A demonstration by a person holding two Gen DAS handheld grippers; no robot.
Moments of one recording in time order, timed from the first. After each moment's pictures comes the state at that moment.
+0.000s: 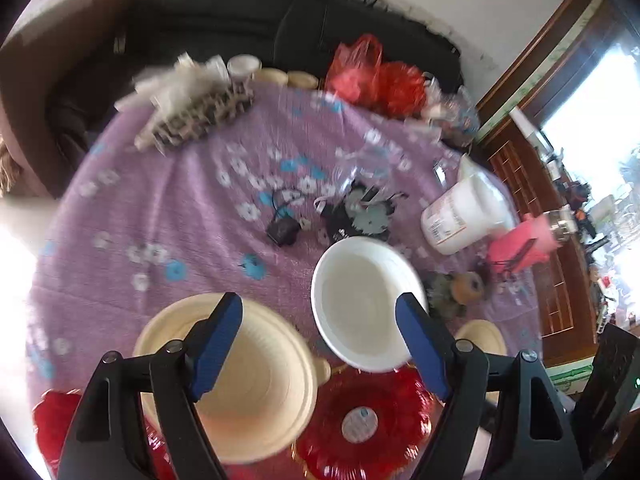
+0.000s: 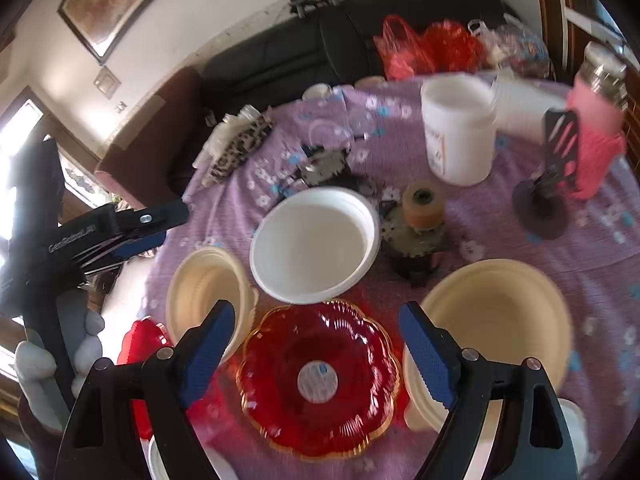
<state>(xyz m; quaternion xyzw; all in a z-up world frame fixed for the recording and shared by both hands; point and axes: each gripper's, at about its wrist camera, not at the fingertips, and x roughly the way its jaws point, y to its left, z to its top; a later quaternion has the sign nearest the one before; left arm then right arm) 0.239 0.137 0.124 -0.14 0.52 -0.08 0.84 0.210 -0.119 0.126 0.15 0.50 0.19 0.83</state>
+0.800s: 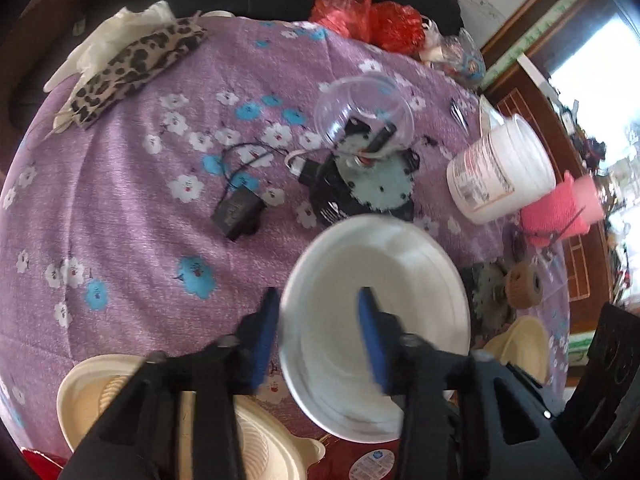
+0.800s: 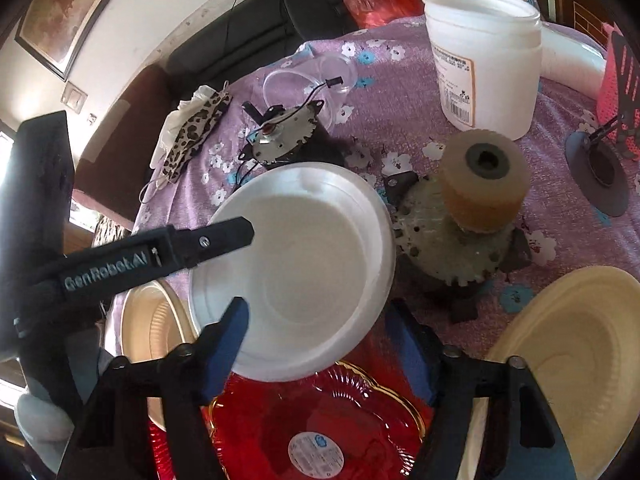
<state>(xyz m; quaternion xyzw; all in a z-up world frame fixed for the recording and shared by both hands) 0.298 0.092 0.045 -0.09 0.59 -0.11 0.80 0.268 -0.093 0.059 0.18 0.54 0.15 0.81</state>
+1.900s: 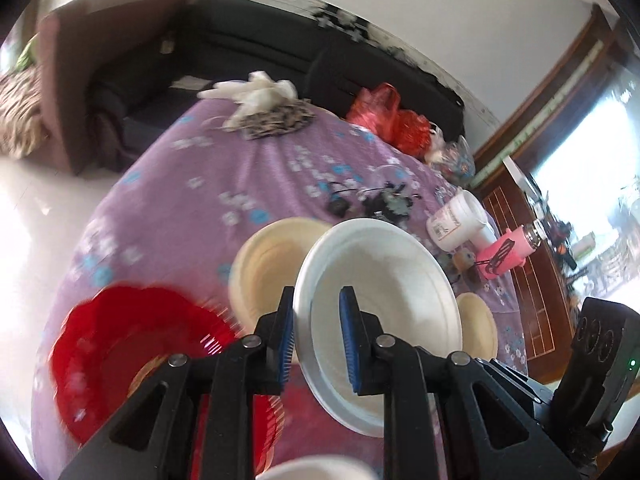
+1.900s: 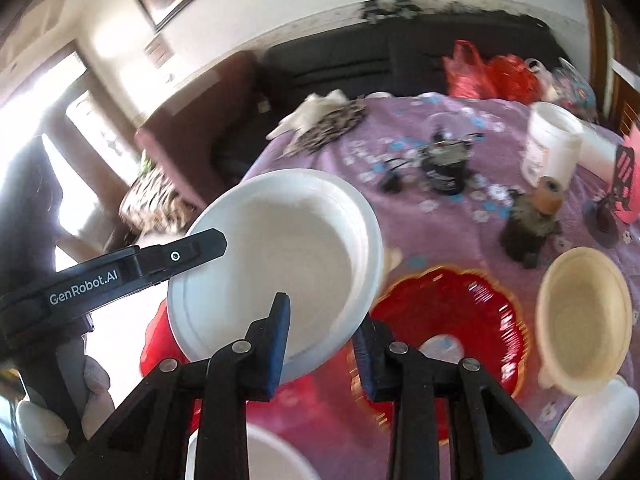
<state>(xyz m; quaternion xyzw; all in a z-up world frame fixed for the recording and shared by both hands) 0.087 0.233 0.142 -0.22 0.44 -0.05 0.87 0.123 0.011 0.153 0.07 0.45 0.26 0.85</state>
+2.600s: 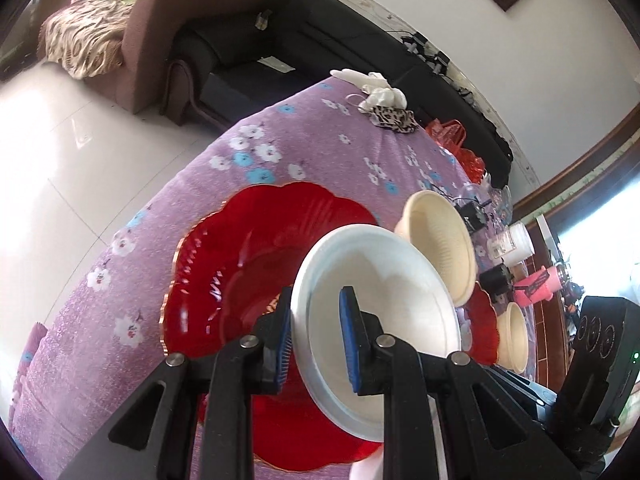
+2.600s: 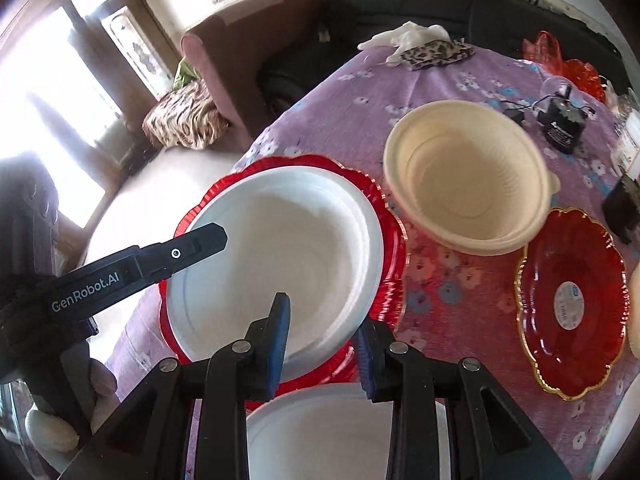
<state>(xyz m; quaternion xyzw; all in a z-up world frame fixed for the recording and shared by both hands) -0.008 0.334 0.063 -0.32 0.42 0.04 0.85 0.074 0.128 0.090 -0.03 0.51 0.32 0.80</state>
